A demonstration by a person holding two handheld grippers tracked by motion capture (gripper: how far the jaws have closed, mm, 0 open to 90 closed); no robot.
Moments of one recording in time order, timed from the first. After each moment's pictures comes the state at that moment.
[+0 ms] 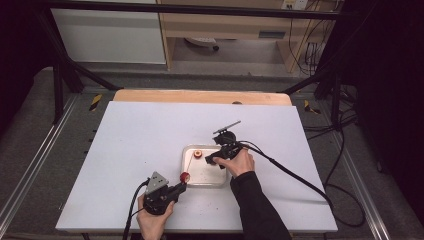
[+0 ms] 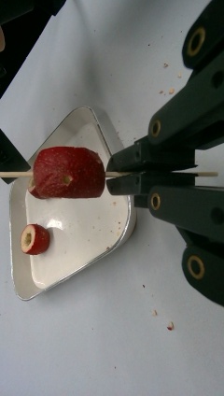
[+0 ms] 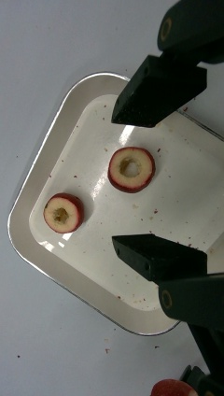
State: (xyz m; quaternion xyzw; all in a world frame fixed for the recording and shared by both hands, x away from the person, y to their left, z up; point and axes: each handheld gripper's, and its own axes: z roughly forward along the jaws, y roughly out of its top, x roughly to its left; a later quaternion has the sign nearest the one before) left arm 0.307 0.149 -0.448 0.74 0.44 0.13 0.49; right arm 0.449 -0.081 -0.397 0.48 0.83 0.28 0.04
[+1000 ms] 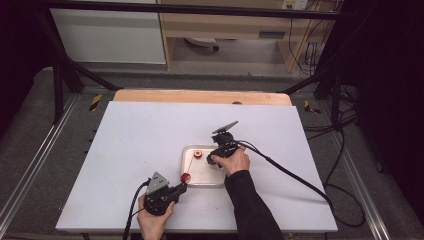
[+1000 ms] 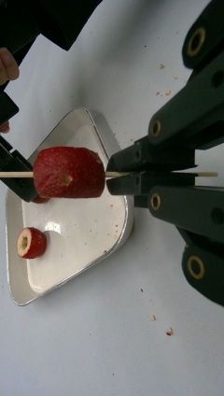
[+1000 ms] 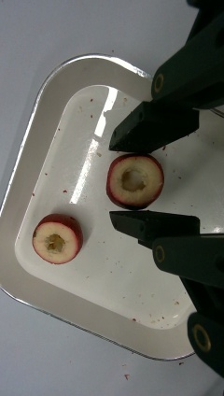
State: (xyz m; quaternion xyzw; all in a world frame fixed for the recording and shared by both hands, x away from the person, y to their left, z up) left arm 0.308 0.148 -0.450 0.75 0.44 0.12 0.49; right arm 0.465 -0.075 -0.418 0.54 0.81 0.24 0.00
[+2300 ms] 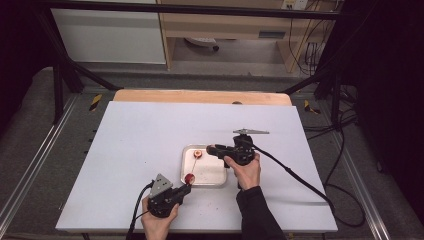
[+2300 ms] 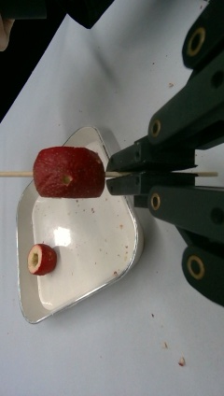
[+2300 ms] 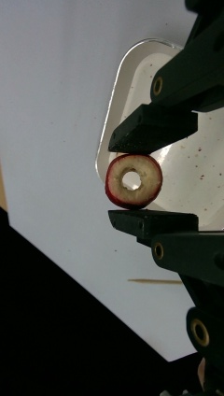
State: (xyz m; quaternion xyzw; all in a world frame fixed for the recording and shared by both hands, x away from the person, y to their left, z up) left arm 0.301 0.135 -0.448 0.74 0.43 0.12 0.51; right arm 0.417 -0.118 -0.385 0.48 0.71 0.51 0.00
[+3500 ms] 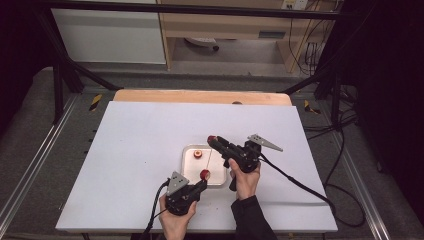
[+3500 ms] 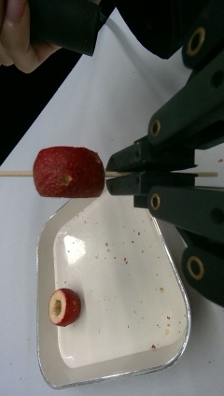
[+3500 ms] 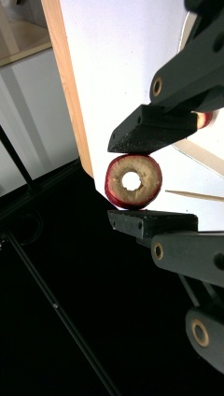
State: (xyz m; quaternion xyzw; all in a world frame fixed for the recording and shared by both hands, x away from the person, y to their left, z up) left arm 0.303 0.091 -0.439 0.71 0.45 0.12 0.53; right arm 0.390 -0.125 -0.386 0.45 0.58 0.68 0.03
